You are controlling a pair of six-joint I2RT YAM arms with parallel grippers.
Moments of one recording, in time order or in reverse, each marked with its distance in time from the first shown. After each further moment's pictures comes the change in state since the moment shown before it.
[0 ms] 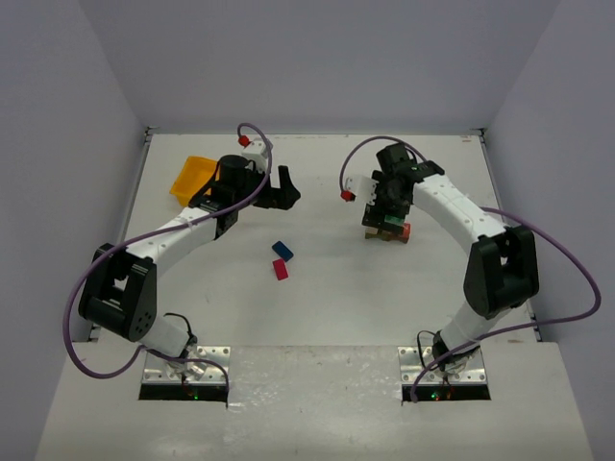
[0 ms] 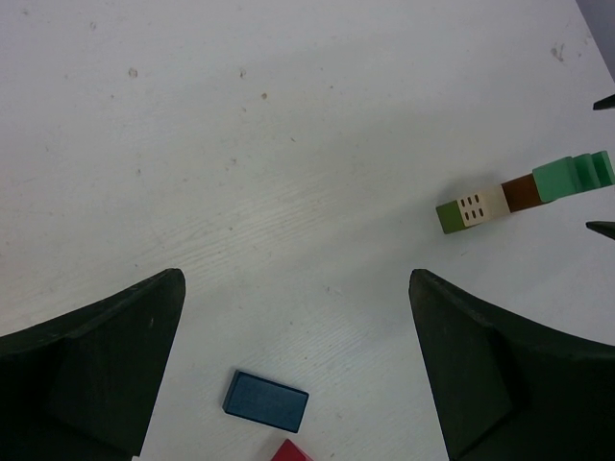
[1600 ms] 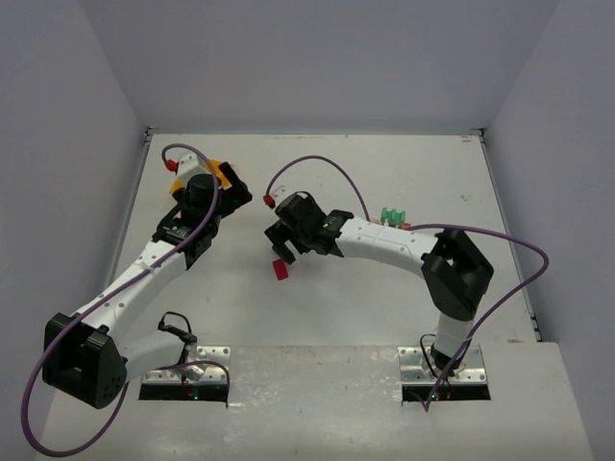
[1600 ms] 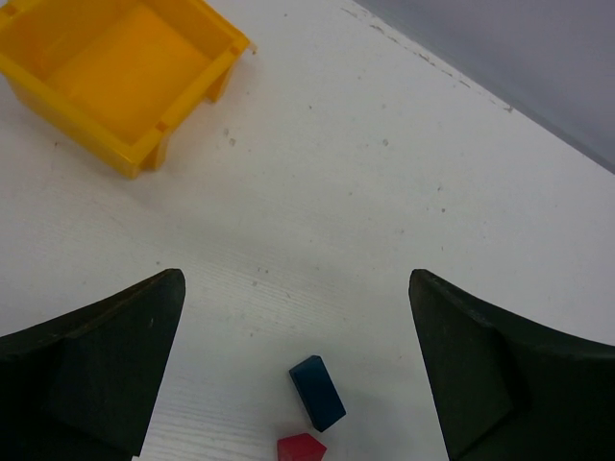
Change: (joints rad) left arm 0.029 -0.375 -0.143 -0.247 -0.652 -0.379; right arm 0.597 0.136 -0.021 0.439 0.279 1.101
